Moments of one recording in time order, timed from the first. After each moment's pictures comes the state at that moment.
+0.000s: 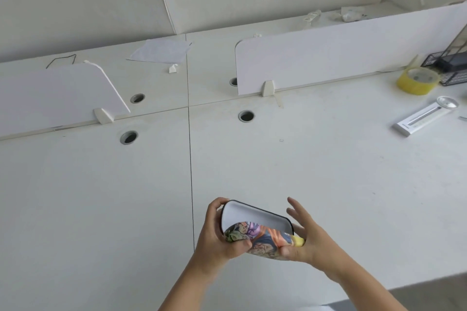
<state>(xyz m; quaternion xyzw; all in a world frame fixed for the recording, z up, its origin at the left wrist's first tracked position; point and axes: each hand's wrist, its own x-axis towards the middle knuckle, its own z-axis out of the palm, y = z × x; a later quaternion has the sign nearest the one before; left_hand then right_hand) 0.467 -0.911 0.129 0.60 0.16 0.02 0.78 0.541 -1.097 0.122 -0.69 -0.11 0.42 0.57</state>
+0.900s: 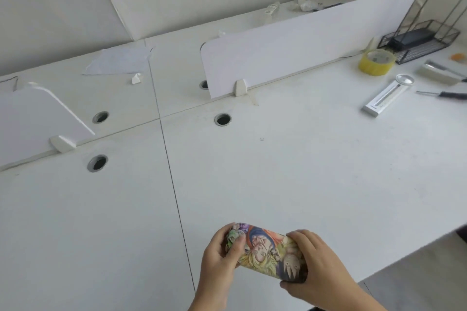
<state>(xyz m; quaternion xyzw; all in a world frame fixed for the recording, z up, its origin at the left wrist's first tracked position) 0.473 -0.918 0.107 0.60 0.28 -0.04 0.75 0.507 -1.096 0.108 -0.94 -0.21 0.12 0.24</state>
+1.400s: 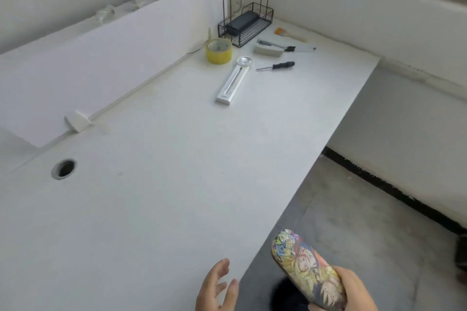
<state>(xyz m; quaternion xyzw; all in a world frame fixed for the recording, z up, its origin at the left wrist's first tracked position) 0.483 -1.099 0.043 0.75 0.10 -0.17 0.62 0.433 -1.318 0.085 -0.82 0.29 0.24 0.44</state>
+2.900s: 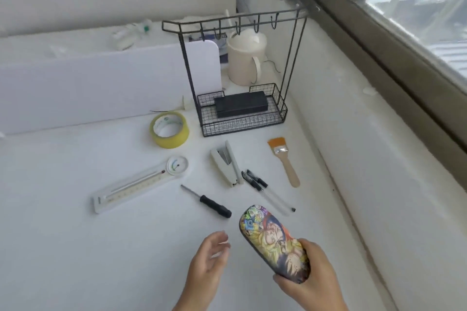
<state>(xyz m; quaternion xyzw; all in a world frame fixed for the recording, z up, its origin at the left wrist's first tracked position) 0.921 -1.597 0.071 0.66 0.26 0.01 0.71 0.983 -1.785 0.092 -0.88 -0.05 0.17 0.44</state>
